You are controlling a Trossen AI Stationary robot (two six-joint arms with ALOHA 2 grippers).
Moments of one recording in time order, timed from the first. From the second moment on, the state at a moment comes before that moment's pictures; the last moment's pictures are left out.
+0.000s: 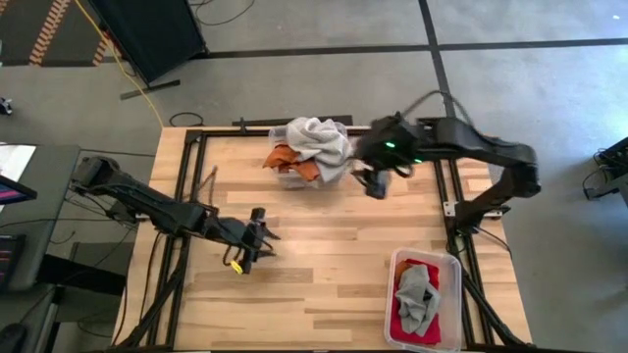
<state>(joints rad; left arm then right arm) -0.34 1.17 0.55 0.06 -0.19 0.03 -0.11 1.50 1.81 -1.12 0.13 -0.07</state>
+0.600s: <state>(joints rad) -0.34 0.71 0.55 -0.17 -0.35 0.07 0.48 1.22 1.76 -1.31 0.59 0.25</state>
